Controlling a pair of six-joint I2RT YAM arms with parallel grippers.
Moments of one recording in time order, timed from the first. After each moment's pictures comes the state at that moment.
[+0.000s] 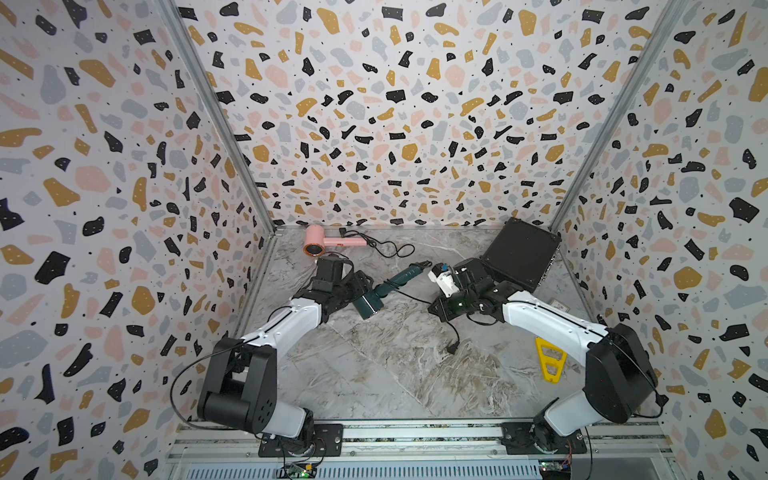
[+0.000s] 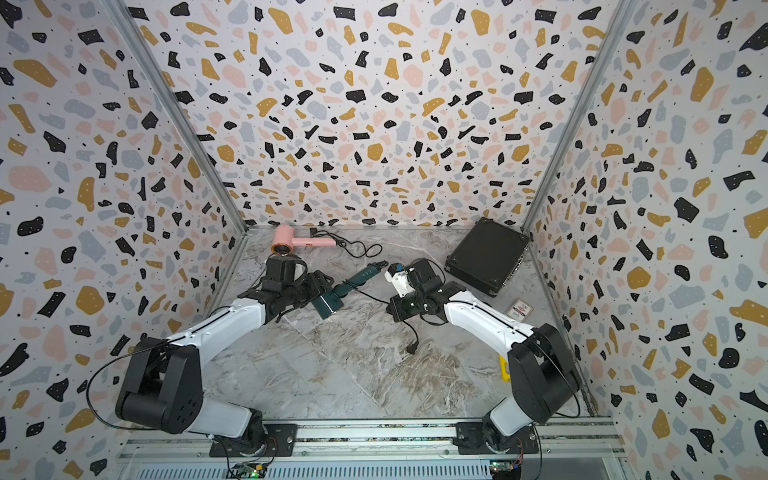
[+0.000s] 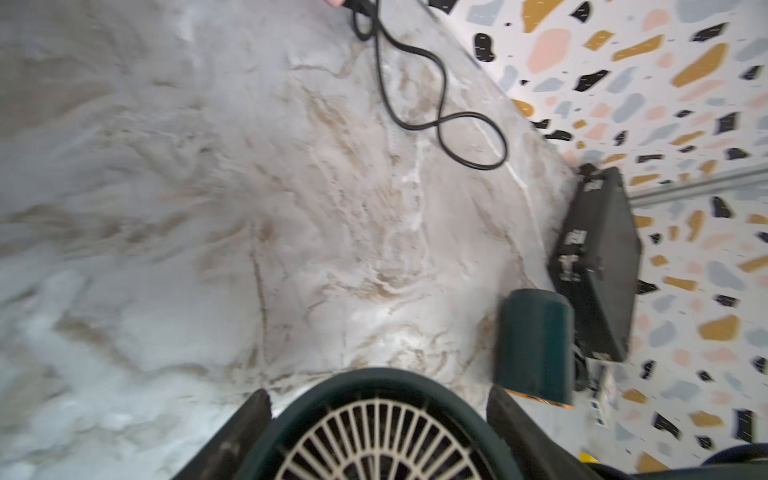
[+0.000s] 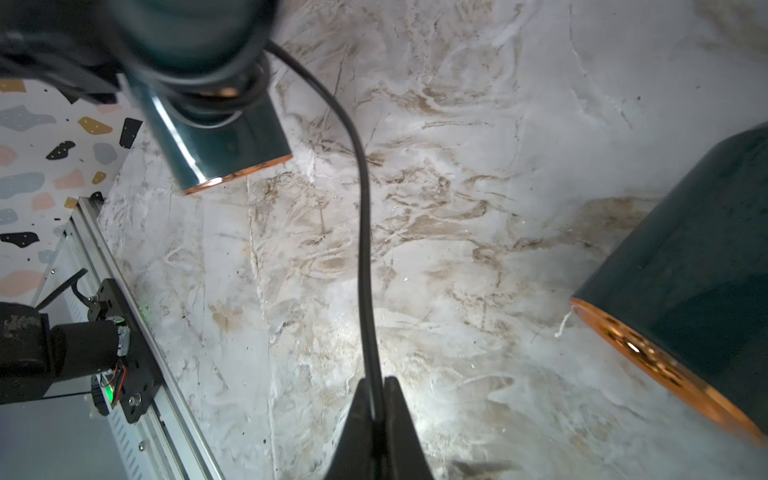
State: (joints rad) left arm -0.23 1.48 0.88 -0.17 0.20 -0.71; right arm 0.63 1.50 1.09 -0.47 -0.39 0.18
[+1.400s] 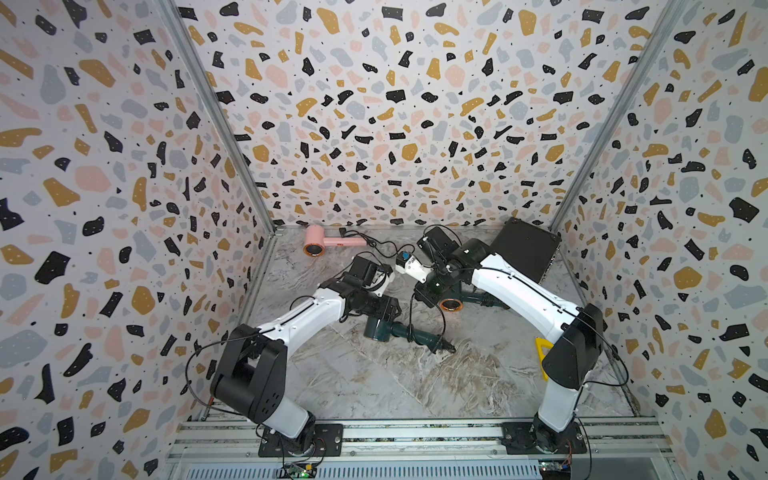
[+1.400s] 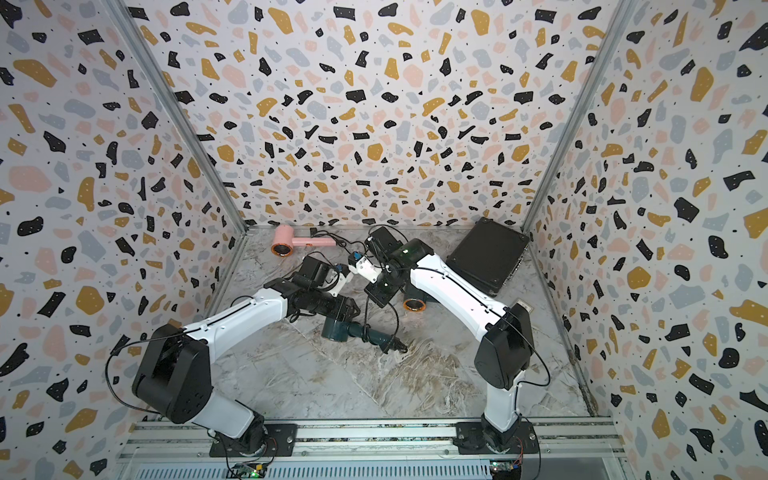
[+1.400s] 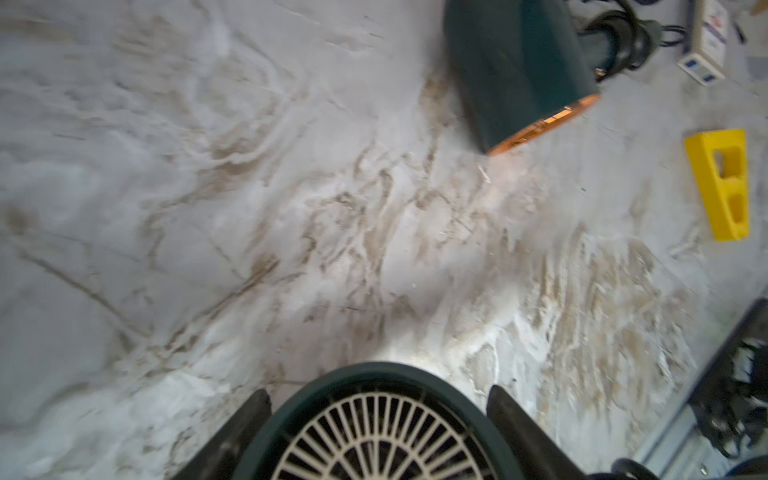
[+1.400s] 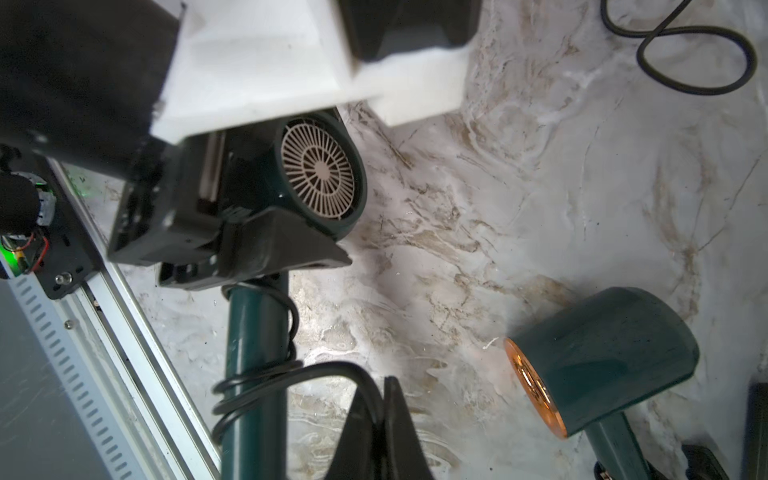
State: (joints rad) left arm -0.47 1.52 1.04 -0.54 0.38 -0.08; right arm 0.75 1.83 1.81 -1.12 -0.22 -0.23
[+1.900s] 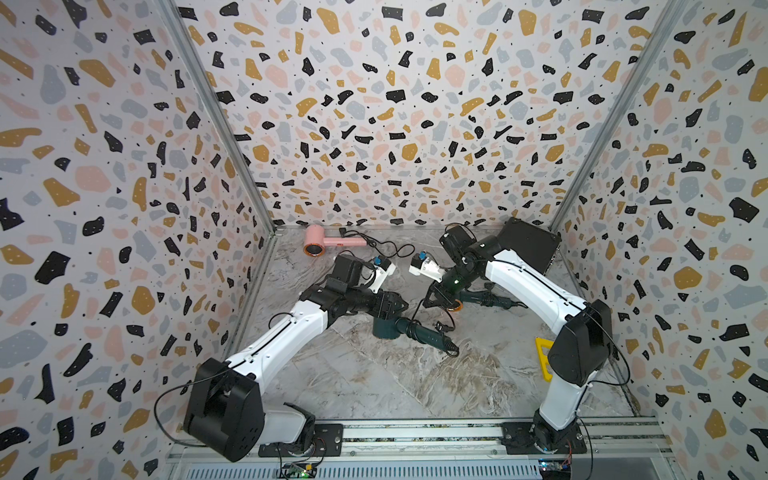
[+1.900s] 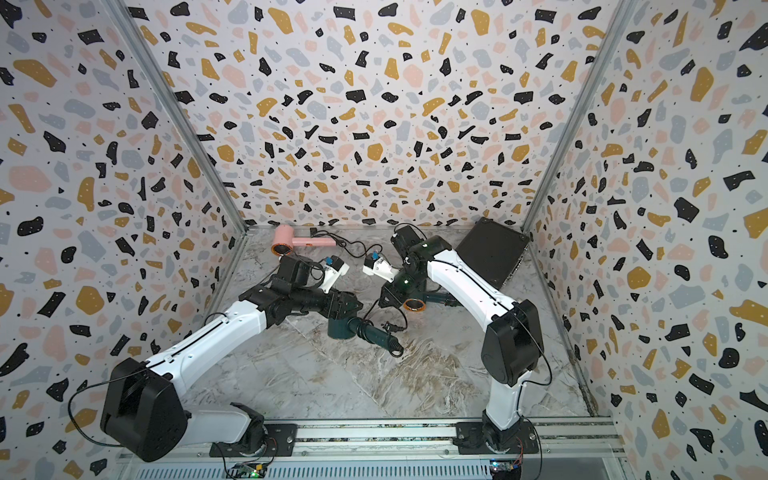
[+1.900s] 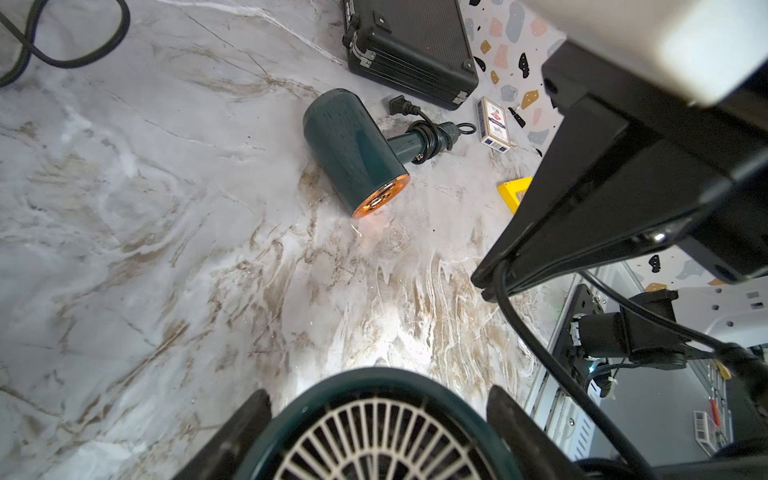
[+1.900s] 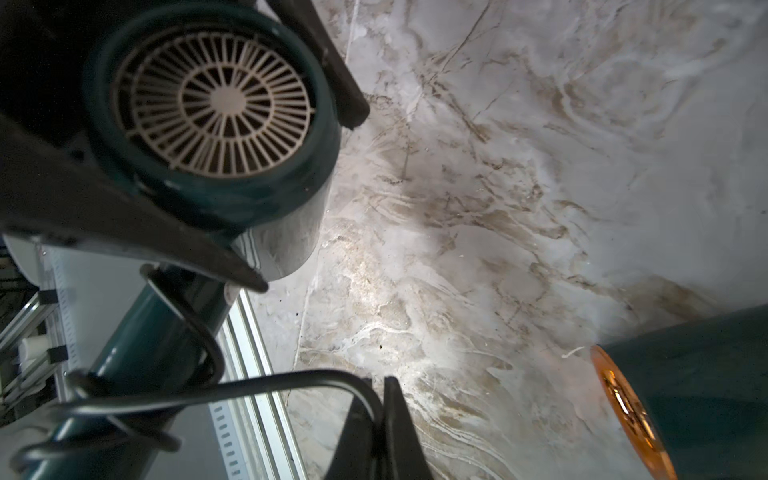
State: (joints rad) left arm -0.44 1.34 1.00 -0.46 0.60 -0.10; right arm 0.59 1.79 1.65 -1.11 -0.61 -0.40
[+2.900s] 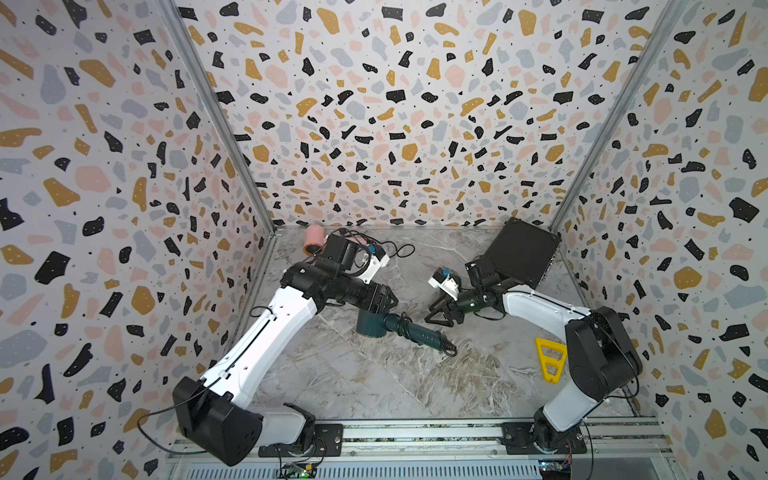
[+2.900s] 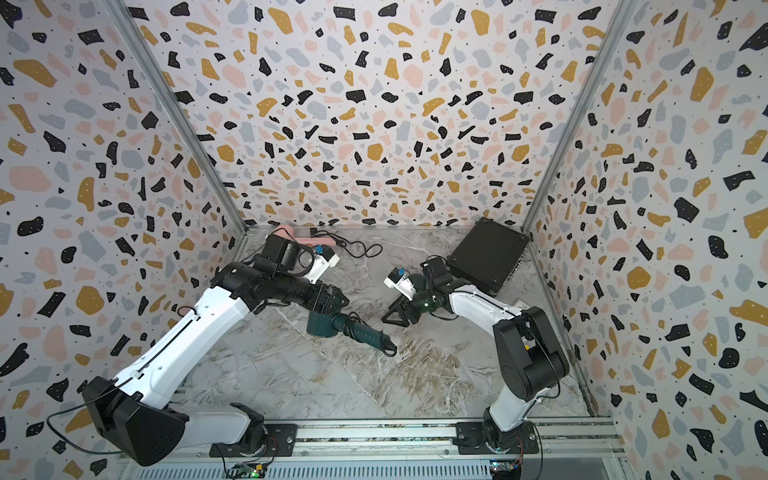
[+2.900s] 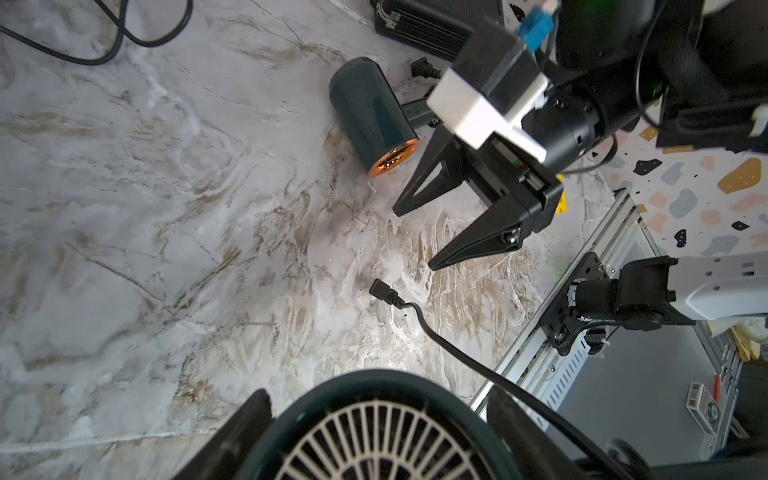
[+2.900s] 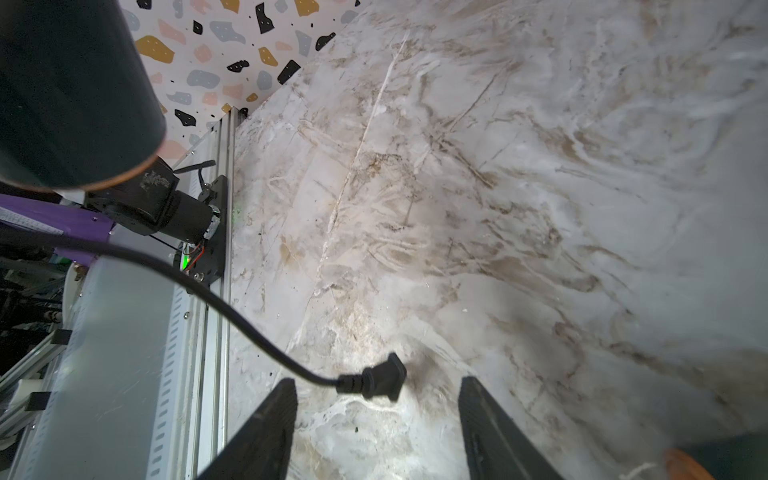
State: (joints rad) left arm -0.44 1.33 1.38 -0.99 0.46 -0.06; right arm 0.46 1.62 0.97 -0.27 -0.90 -0.24
